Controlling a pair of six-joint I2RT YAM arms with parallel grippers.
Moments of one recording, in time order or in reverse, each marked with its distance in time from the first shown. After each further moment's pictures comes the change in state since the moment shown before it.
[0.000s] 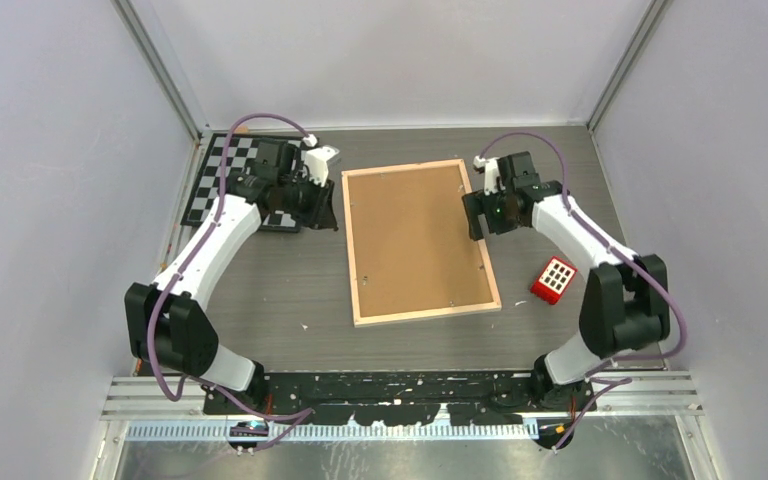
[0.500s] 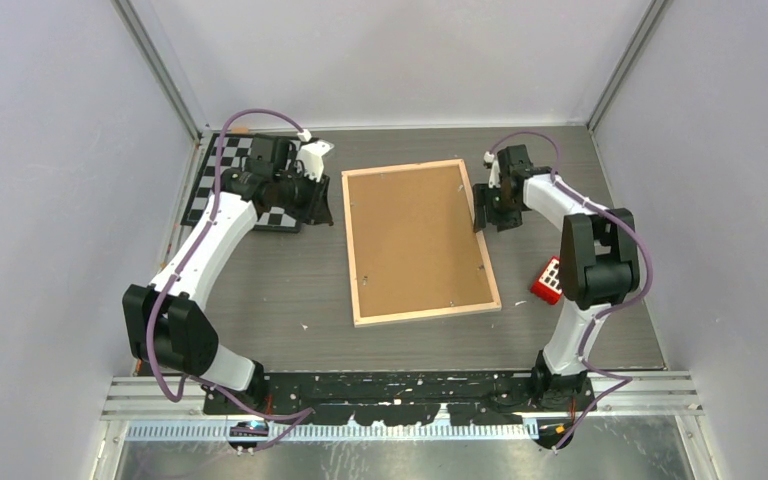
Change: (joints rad) left arm 0.024 0.000 0.039 -0.019 -0.021 0.005; right arm -0.119 0.342 0.167 0.003 -0.026 0.190
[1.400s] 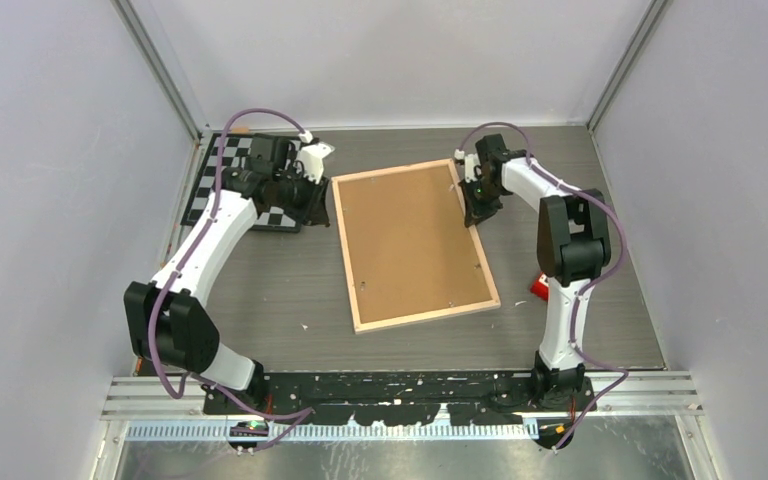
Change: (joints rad) left arm 0.011 0.010 0.008 -0.029 -0.008 0.056; right arm 0.062 0.232 0.265 -0.132 -0.054 -0.179
